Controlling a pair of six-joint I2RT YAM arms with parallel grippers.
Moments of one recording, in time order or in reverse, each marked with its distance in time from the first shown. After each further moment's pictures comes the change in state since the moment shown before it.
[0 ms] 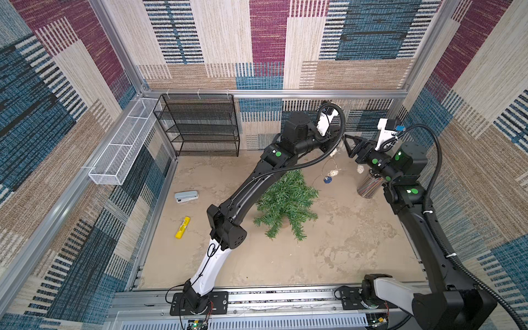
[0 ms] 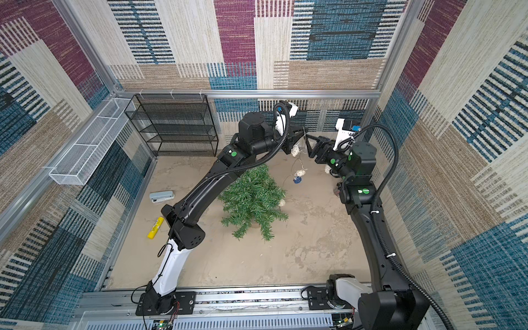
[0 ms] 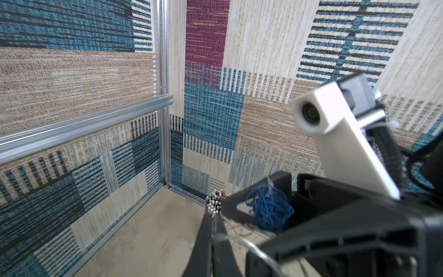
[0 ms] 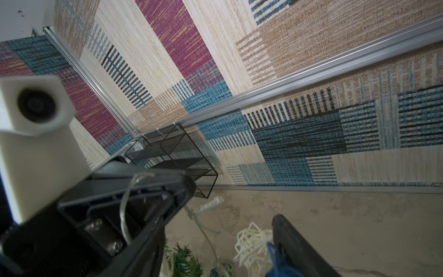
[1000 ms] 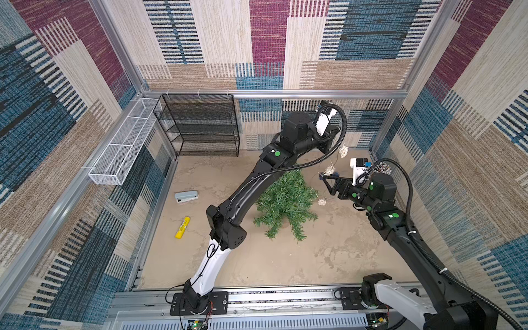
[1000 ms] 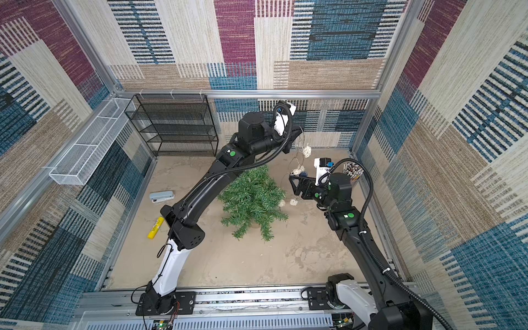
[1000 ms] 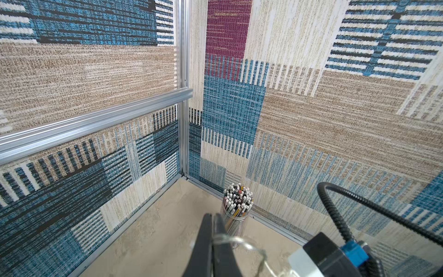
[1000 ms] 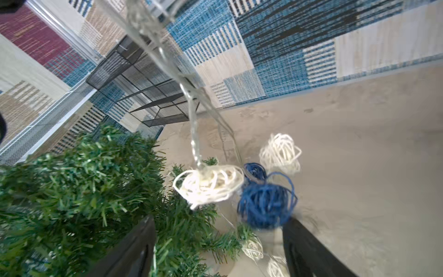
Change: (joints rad) left arm 0.001 -0.002 0.000 -0.058 -0.088 0.024; right arm 0.108 -0.153 -0.360 -0.107 0.111 -0.037
